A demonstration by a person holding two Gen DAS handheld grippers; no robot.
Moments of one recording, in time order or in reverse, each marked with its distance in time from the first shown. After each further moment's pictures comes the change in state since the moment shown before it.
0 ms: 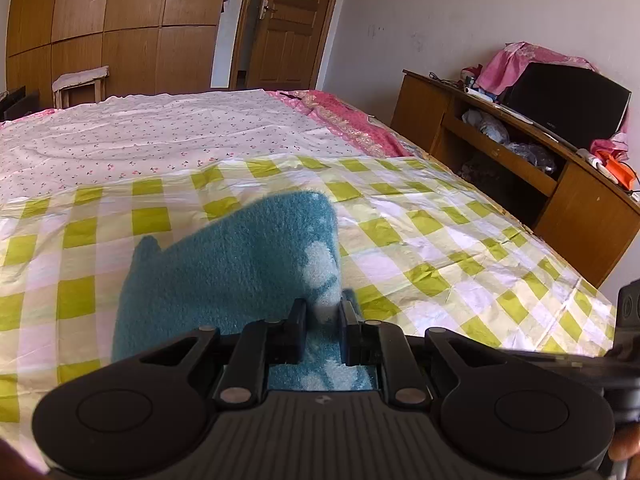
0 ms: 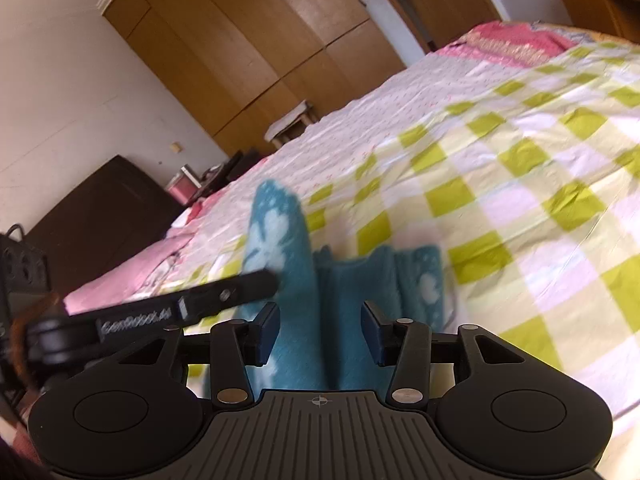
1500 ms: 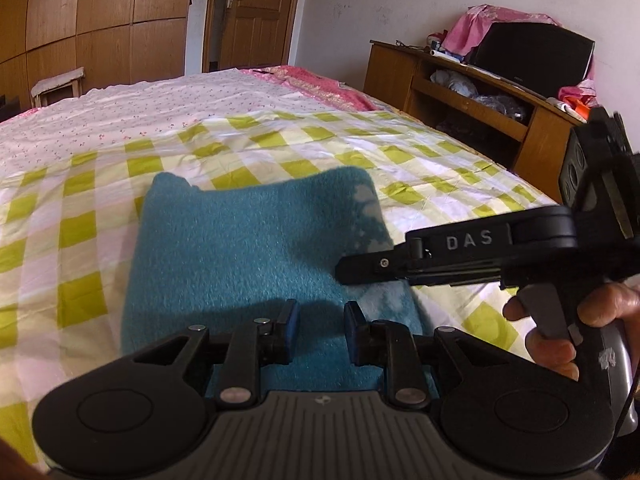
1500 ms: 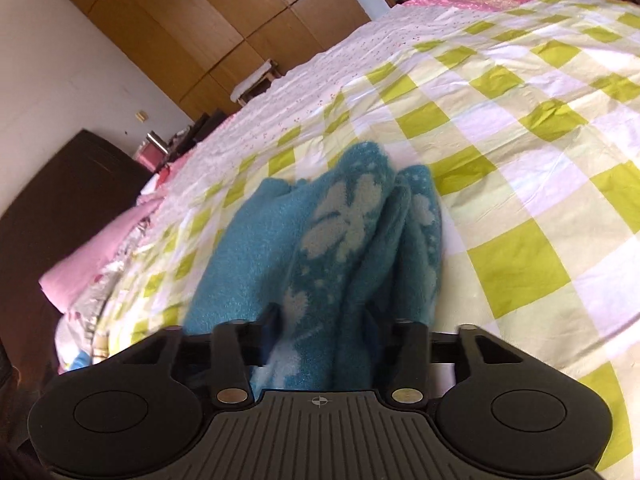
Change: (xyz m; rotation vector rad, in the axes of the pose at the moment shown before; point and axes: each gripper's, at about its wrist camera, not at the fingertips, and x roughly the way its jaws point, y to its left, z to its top) left arm -0.032 -0.002 -0.090 0.100 0.056 -0.039; right arm 0.023 0.002 -0.029 0.048 0.114 -0.124
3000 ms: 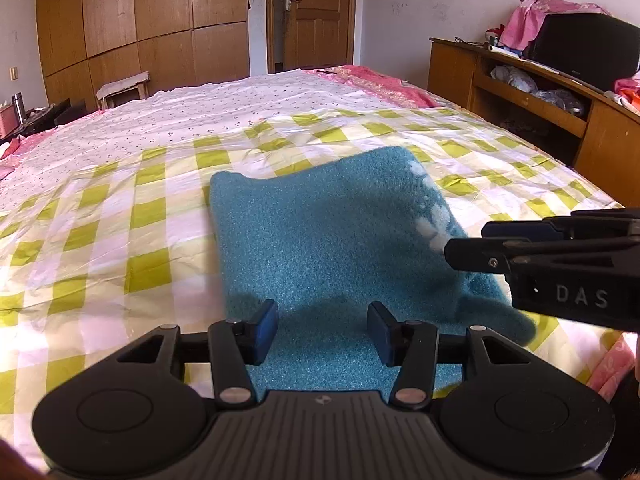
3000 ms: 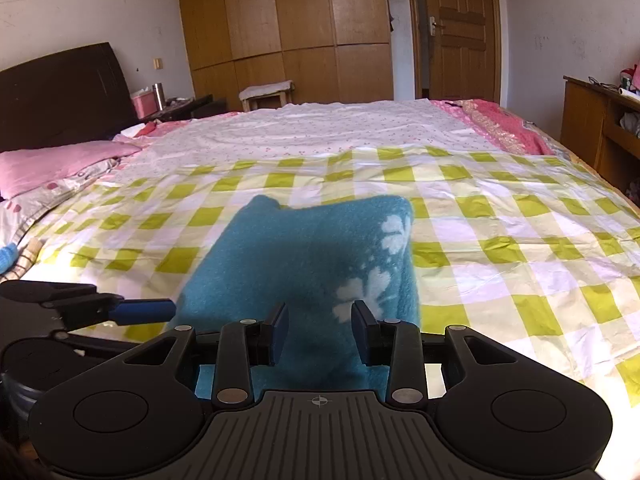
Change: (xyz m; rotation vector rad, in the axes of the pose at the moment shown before) left arm -0.024 -0.023 -0.017 -0.023 -0.009 0.243; right arm -0.068 0.068 -0.047 -0.452 -0.145 -0.244
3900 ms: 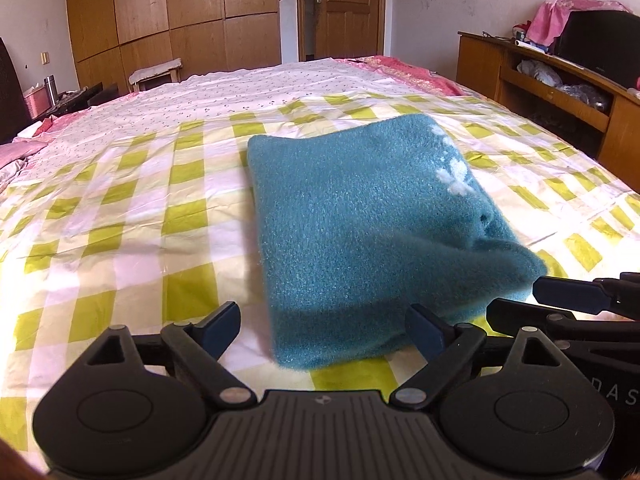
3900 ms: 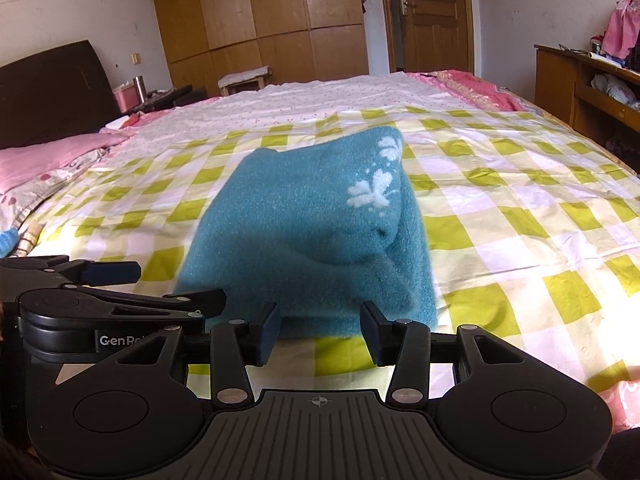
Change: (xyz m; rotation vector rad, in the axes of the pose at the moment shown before) left arm -0.022 0.001 -0.045 -0.041 0.021 0.082; right arm -0.028 0.024 -0.063 0.083 0.041 -0.060
